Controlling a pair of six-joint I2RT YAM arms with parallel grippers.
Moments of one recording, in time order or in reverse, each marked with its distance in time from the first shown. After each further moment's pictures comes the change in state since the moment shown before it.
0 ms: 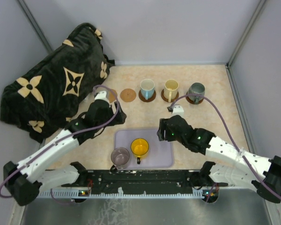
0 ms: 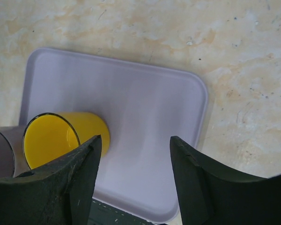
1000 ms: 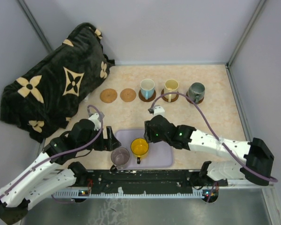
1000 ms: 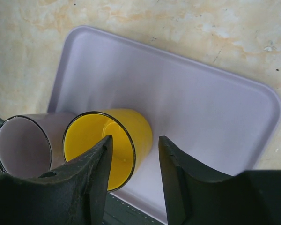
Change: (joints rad) left arm -0.079 -0.456 -0.152 -0.376 0.331 -0.056; right arm 0.140 0.250 0.107 0.113 -0.051 0.011
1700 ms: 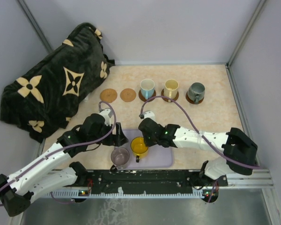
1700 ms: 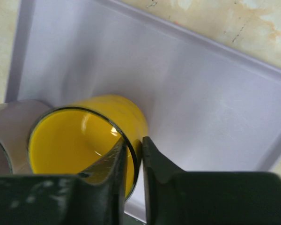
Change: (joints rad) left arm 0.000 0.169 -0.026 0.178 0.024 0.061; right arm 0.034 0.224 0.049 -0.013 -0.040 -0.020
